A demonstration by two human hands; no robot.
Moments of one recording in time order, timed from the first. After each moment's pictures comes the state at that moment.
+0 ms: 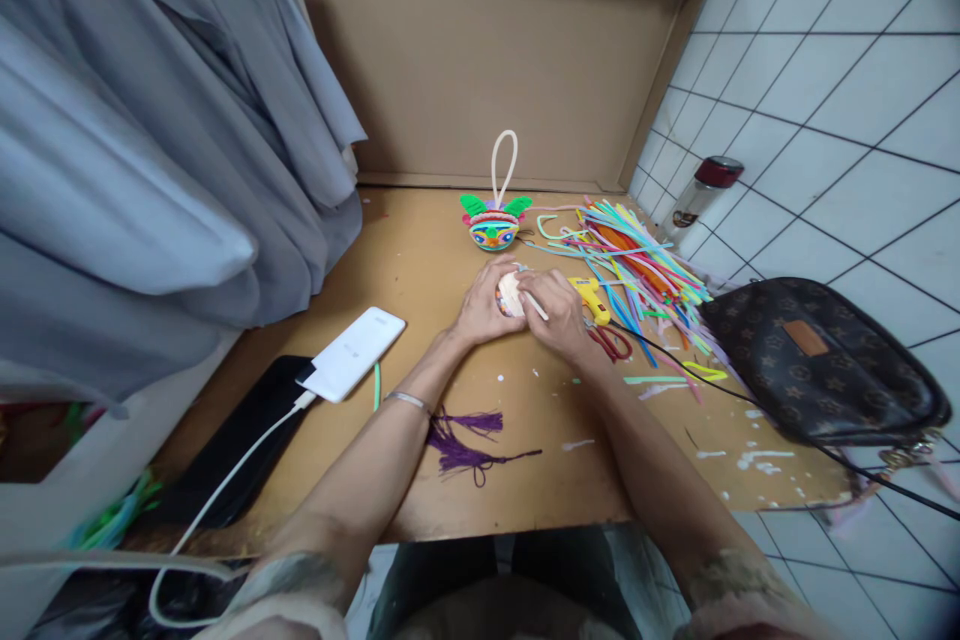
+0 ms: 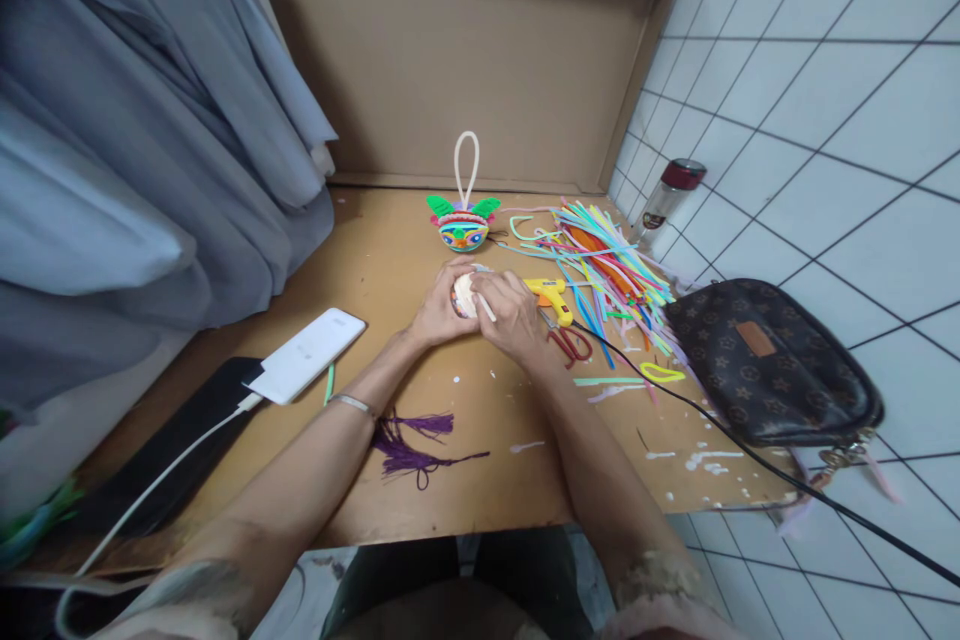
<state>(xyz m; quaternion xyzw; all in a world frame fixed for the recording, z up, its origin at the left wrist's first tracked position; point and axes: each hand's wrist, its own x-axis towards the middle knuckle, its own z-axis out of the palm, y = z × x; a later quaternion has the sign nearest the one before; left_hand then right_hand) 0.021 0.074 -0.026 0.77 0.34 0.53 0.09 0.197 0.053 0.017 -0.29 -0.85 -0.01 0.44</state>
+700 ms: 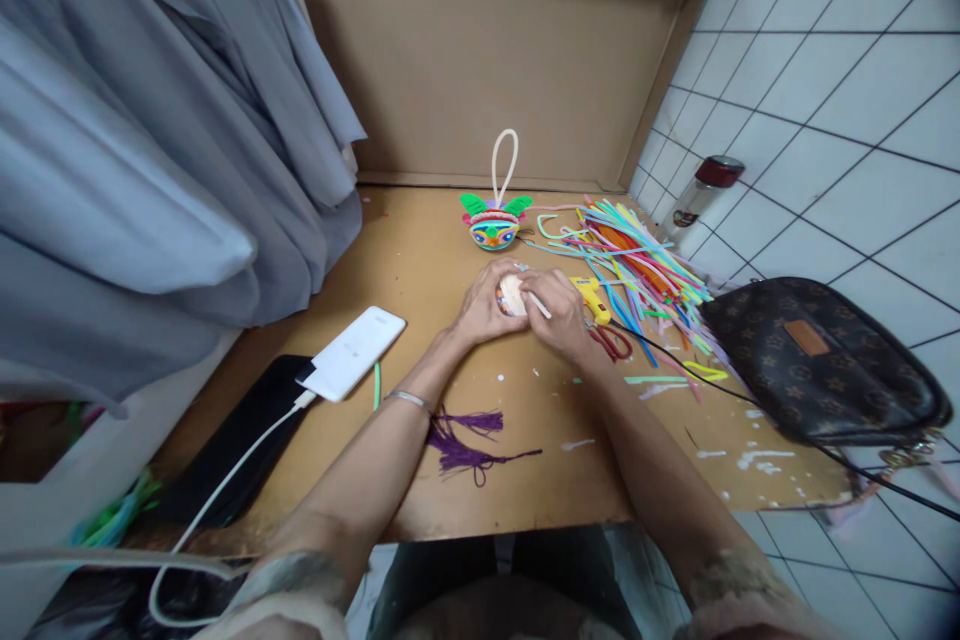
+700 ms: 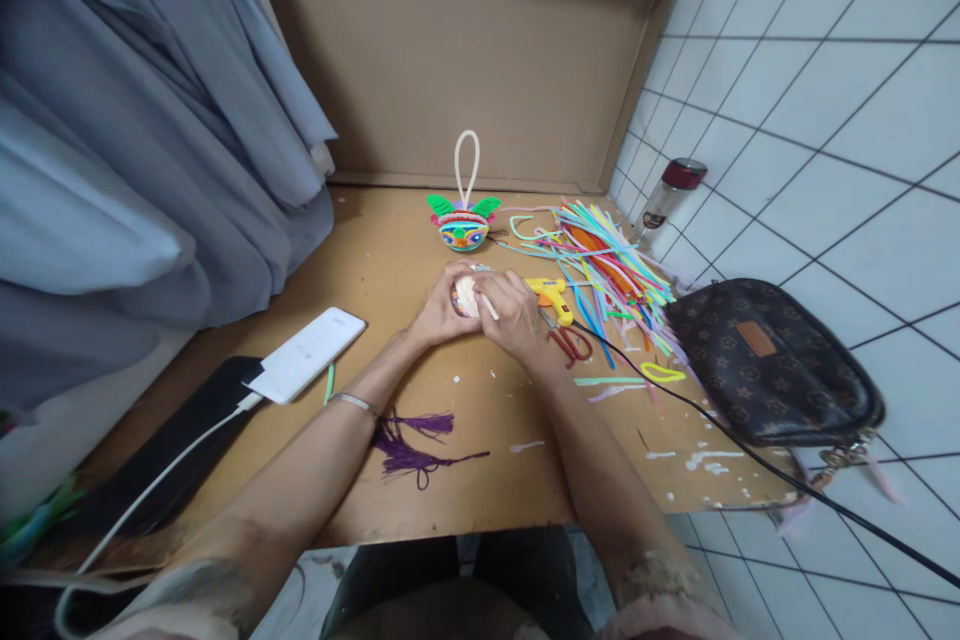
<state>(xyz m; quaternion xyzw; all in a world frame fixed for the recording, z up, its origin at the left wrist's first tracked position) 0.022 0.074 -0.028 0.75 0.33 0.56 0.16 0.198 0.053 0.018 -0.28 -0.84 -0.05 0.46</state>
